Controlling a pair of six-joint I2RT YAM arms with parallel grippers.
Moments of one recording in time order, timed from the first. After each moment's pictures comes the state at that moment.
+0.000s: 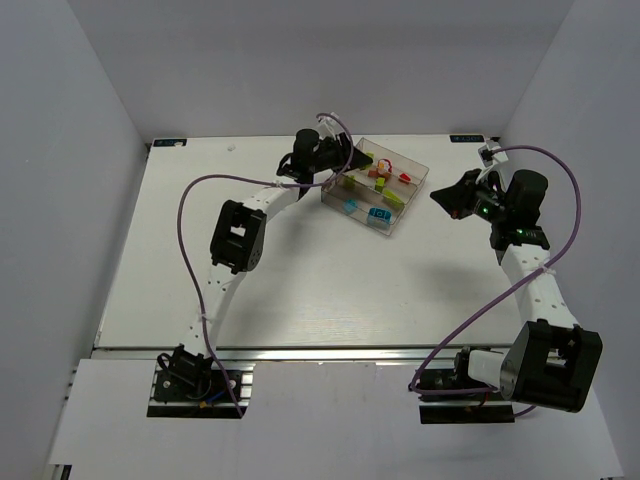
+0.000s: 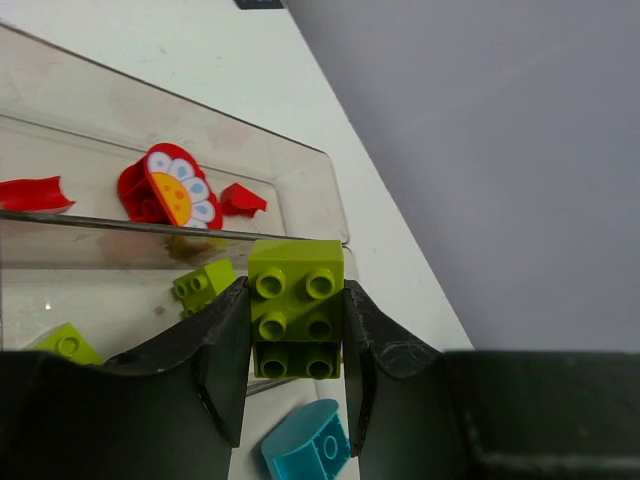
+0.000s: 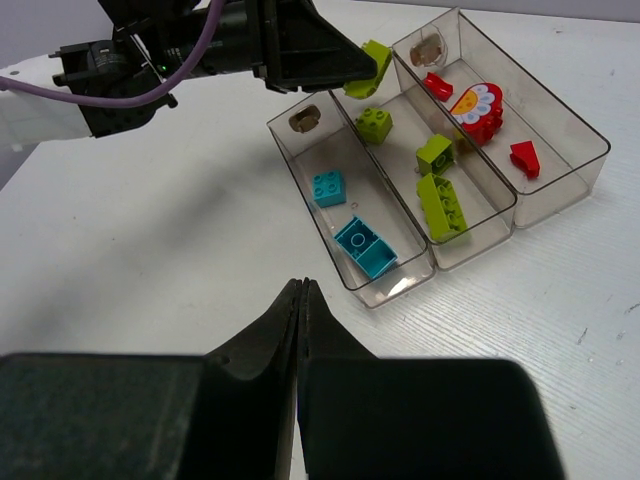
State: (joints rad) left arm -0.45 2.63 2.20 0.33 0.62 -0.79; right arm -0.14 1.21 0.89 0.05 -0.84 0.14
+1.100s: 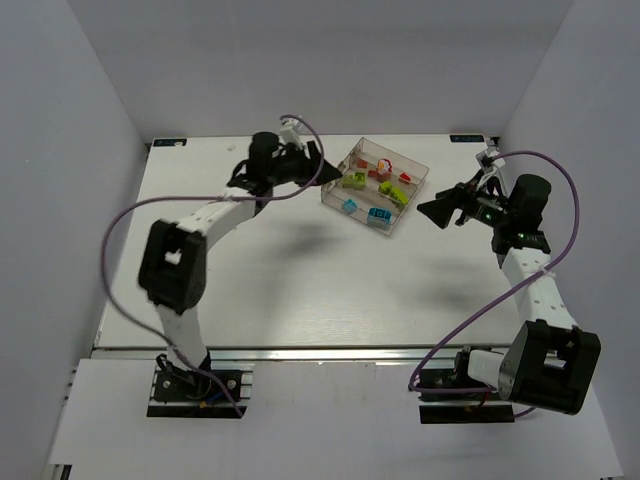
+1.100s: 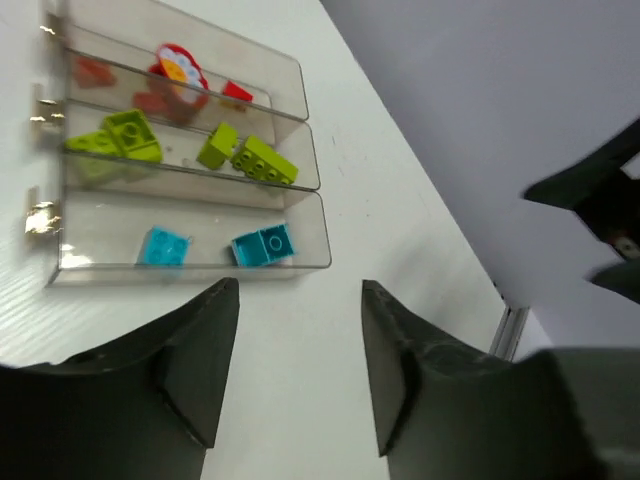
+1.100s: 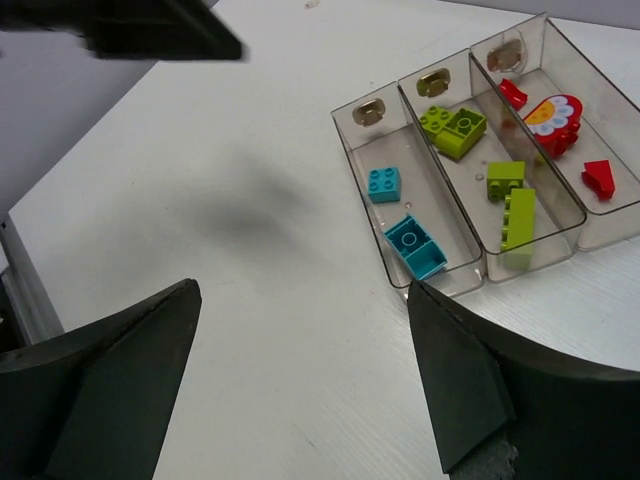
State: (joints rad) left arm -0.43 1.97 1.47 0.24 0.57 -0.58; right arm -0.17 1.20 0.85 0.11 -1.03 0.14
